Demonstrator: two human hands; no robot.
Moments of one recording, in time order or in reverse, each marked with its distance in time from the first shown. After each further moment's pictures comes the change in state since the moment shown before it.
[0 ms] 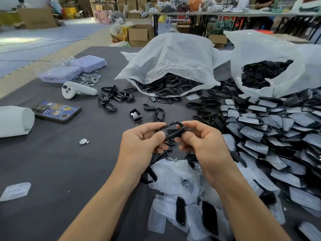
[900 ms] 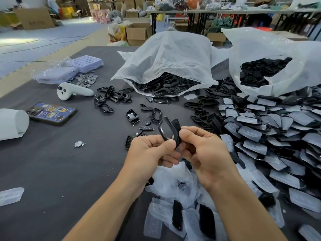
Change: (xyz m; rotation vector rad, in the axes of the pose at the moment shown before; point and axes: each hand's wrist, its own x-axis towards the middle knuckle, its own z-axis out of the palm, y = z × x) left_hand -0.008 -0.001 0.013 0.061 -0.192 -0.117; right_hand -0.003 -0.008 0.004 0.375 0.101 0.257
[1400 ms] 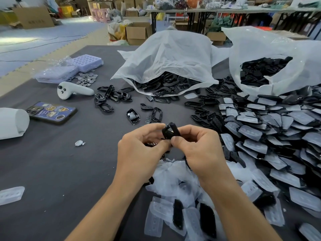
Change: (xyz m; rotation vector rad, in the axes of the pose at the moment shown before) left_hand 0.002 -0.003 -0.005 0.349 0.286 0.223; right_hand 0.000 0.009 0.000 -0.493 -0.043 -0.332
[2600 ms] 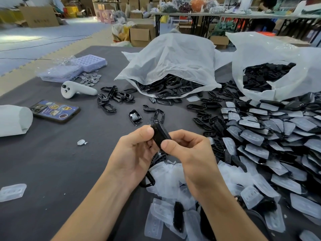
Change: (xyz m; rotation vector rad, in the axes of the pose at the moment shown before) left_hand 0.014 -0.003 -0.016 -0.990 -0.235 -0.410; right_hand -0.012 -0.003 0.017 0.336 -0.146 0.008
